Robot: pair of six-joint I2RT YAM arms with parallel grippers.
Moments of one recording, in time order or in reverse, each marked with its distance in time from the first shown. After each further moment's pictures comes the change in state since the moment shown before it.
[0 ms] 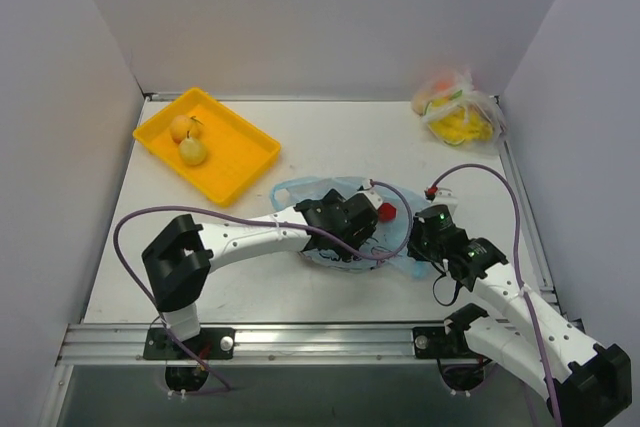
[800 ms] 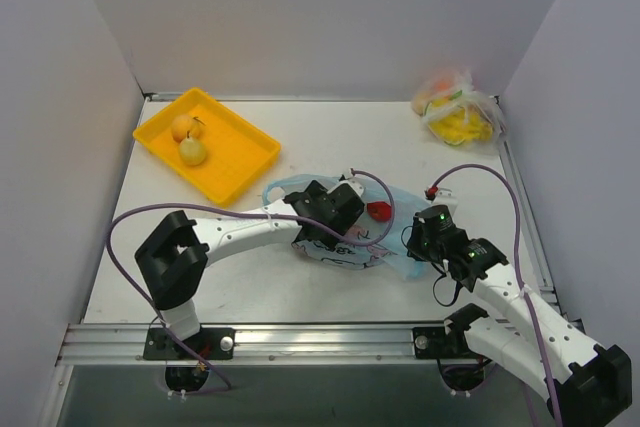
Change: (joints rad) left arm 0.090 -0.006 -0.046 -0.002 -0.087 0.004; right arm 0.000 -0.003 0.000 0.000 0.000 0.003
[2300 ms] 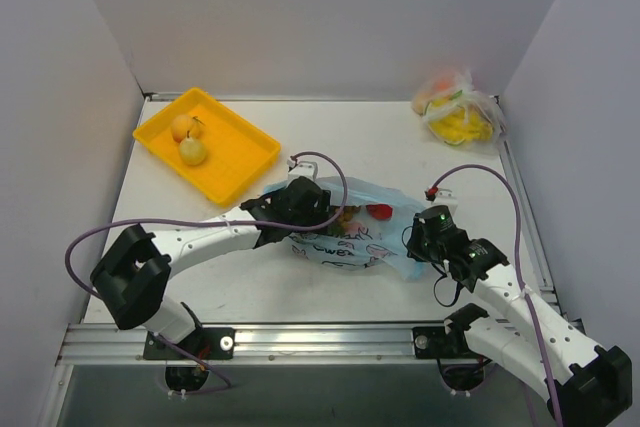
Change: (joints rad) left arm 0.153 -0.223 -0.319 0.312 0.171 -0.384; right arm 0.000 -0.007 0.000 -0.009 -0.007 0.000
